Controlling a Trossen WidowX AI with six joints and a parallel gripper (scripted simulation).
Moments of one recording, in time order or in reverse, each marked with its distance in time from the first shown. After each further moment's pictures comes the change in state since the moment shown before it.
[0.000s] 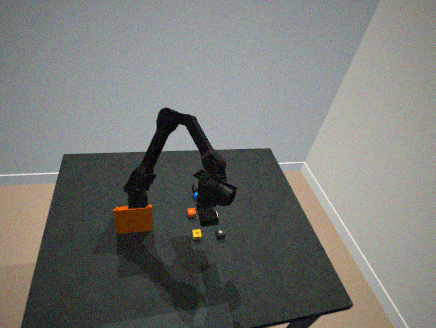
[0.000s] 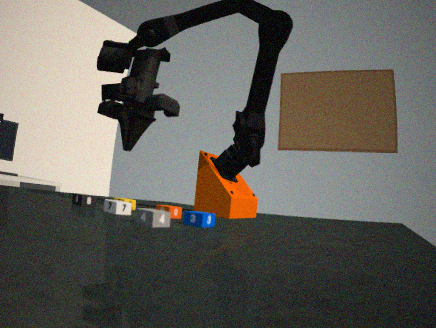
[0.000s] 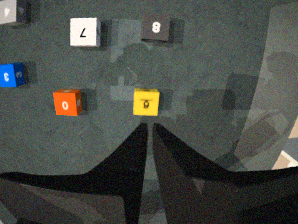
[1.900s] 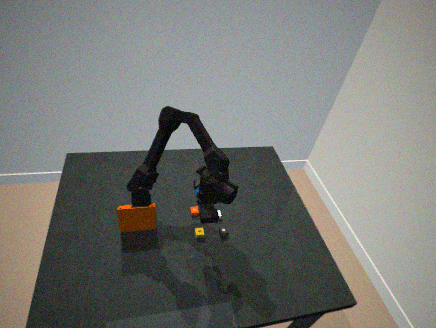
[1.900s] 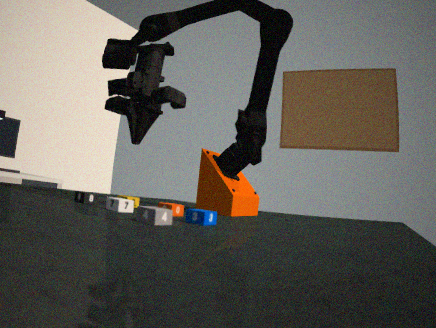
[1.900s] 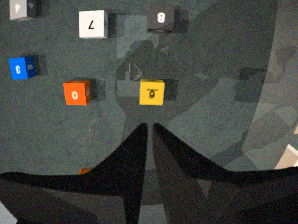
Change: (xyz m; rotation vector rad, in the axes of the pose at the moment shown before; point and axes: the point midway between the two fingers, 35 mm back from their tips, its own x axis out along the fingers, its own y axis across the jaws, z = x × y) arm -0.012 0.003 -0.009 0.029 0.025 0.036
